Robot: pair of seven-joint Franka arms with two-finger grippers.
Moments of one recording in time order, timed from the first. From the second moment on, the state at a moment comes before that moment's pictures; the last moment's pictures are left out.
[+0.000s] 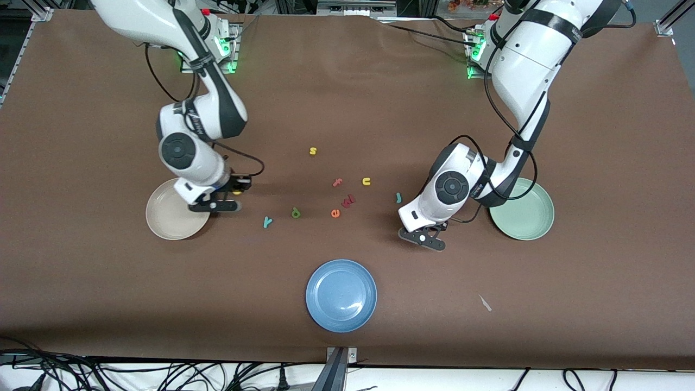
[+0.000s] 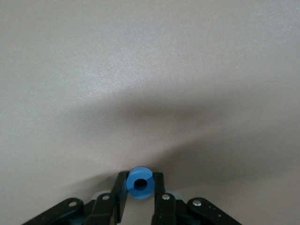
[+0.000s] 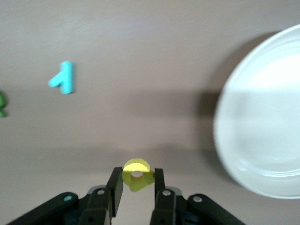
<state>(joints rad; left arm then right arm) -0.27 0.78 -0.20 -1.60 0.14 2.35 -0.19 0.41 0.41 -0.11 -1.99 0.06 2.29 0.25</state>
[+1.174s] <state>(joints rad) -0.13 0.51 -0.19 -1.60 0.14 1.84 -0.21 0.28 0.48 -0.07 -1.92 0.10 2.37 0.35</state>
